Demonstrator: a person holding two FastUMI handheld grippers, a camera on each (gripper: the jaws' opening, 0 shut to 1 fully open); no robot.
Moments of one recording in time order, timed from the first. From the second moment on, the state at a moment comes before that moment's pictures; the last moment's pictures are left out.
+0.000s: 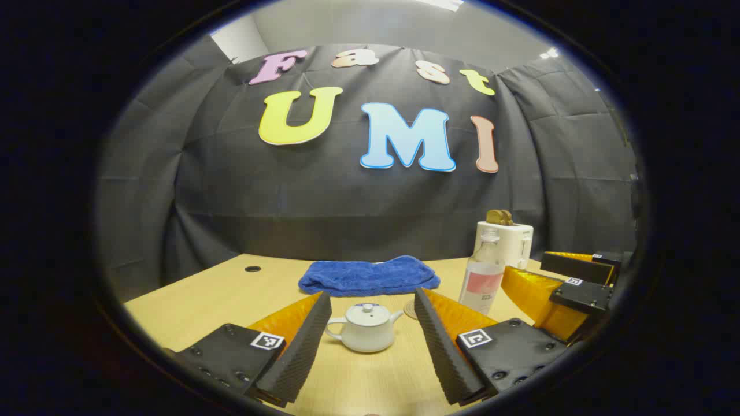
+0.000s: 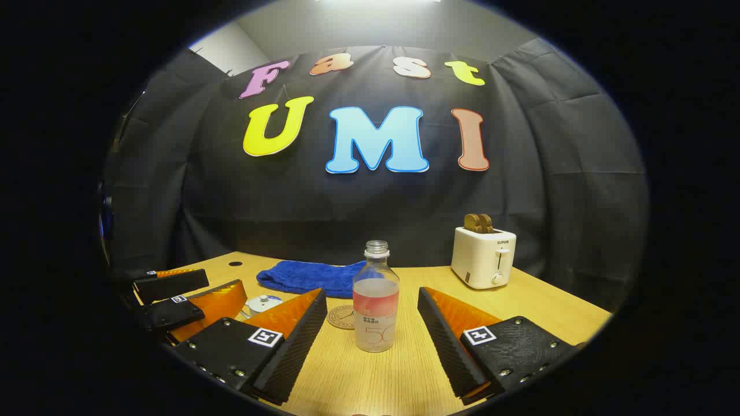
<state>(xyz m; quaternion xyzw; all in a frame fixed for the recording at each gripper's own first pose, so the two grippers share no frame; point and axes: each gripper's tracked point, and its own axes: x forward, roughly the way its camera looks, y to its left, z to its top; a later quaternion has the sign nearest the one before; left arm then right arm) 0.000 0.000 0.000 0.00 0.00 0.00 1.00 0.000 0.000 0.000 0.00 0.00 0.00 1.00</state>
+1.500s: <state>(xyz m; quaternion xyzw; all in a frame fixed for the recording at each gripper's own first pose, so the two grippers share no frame) 0.101 0.009 -0.047 0.00 0.08 0.00 1.00 0.016 -0.014 -0.028 0.00 0.03 -0.01 1.00</state>
